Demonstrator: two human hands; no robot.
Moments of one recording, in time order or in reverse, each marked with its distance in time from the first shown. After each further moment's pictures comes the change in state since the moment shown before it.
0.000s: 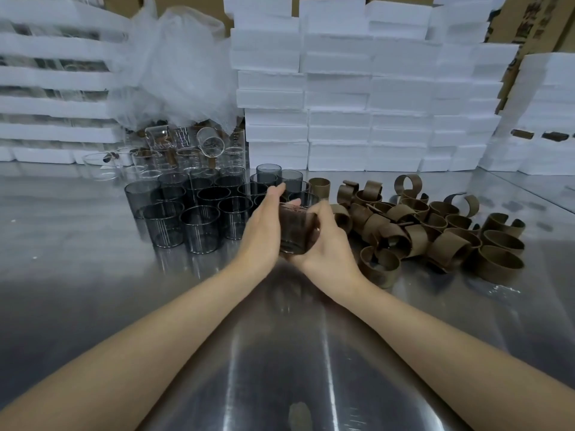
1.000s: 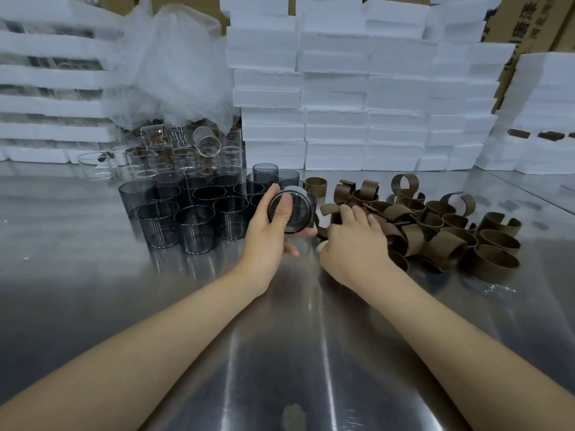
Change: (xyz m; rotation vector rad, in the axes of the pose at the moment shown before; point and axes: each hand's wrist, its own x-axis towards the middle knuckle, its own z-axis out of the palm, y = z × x) left_hand -0.007 -0.010 0.009 -0.232 -0.037 0.011; right_hand 0.015 0.010 -0.033 -1.266 -0.190 0.185
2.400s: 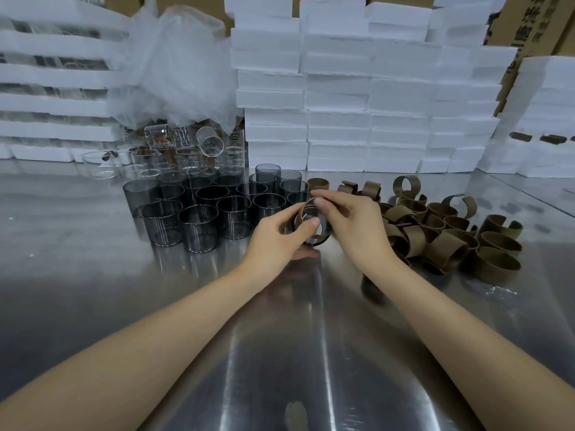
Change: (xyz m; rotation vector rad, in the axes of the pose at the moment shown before) left_hand 0.002 -0.005 -0.002 0.060 -0.155 -0.052; right_hand 0.010 0.005 -0.011 1.130 0.307 -0.104
